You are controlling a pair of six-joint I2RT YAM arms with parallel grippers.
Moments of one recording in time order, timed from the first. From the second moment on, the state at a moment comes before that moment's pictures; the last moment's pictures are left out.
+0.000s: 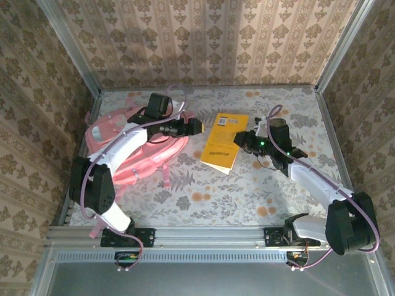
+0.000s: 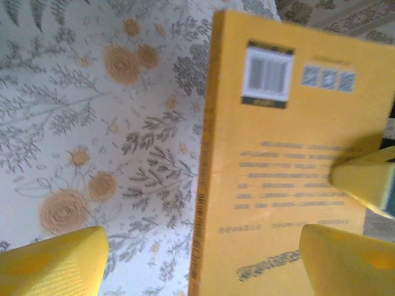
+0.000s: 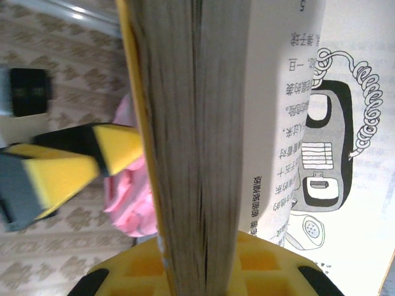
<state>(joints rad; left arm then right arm) -0.46 1.61 1.27 -0.48 0.71 -0.41 0.28 1.22 0.75 0.01 -0.58 0.88</state>
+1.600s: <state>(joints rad) -0.46 1.43 0.98 0.54 1.08 -1.05 0.32 1.31 0.72 0.49 -0.72 1.07</state>
